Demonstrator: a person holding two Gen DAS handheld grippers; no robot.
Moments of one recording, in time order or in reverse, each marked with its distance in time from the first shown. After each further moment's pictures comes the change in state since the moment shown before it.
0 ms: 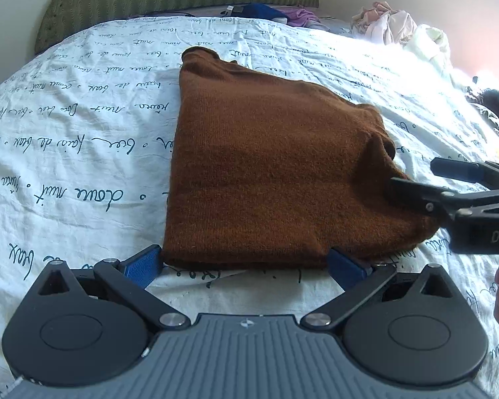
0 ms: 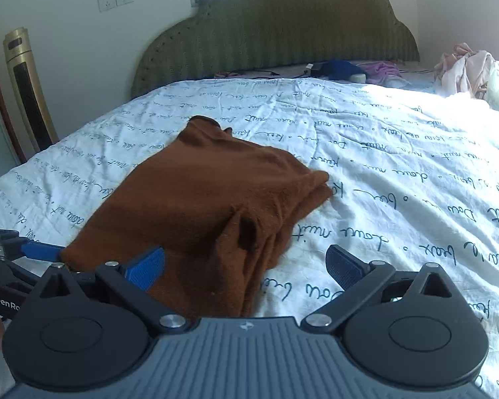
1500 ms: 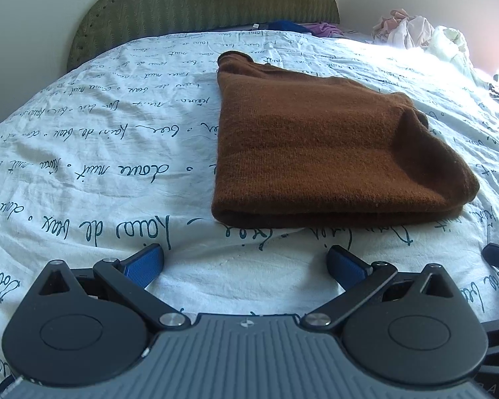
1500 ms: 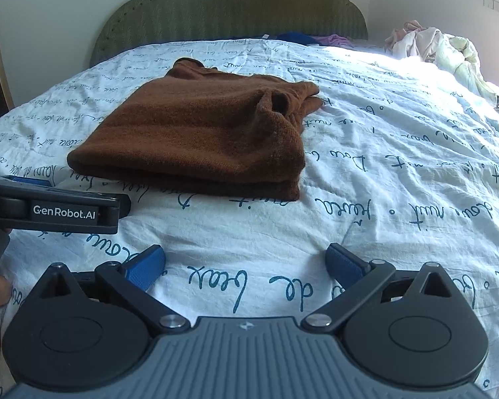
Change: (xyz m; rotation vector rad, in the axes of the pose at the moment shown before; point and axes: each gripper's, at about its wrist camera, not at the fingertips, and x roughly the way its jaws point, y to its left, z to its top) left arm 0.000 0.011 -0.040 0.014 -0.097 0.132; right arm -0.015 0.079 -0.087 0.070 0.070 -0.240
